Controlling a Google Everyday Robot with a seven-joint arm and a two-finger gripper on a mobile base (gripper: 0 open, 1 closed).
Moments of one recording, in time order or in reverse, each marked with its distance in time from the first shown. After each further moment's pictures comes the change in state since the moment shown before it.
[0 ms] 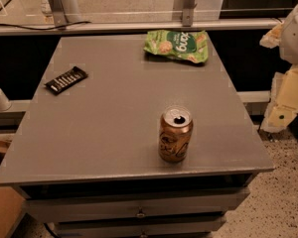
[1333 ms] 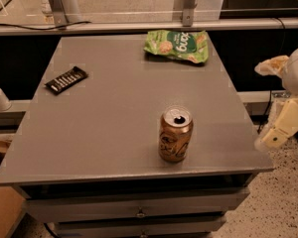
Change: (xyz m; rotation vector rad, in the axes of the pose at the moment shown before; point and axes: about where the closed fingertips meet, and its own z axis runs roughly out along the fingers) arm 0.014 0.015 0.047 -0.073 -0.260 0.062
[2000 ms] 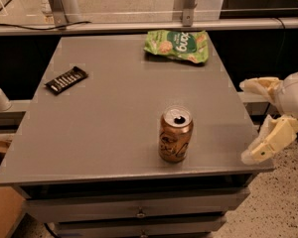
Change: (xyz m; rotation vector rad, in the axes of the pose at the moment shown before) arm -0.010 0.023 0.031 -0.097 -0.337 0.049
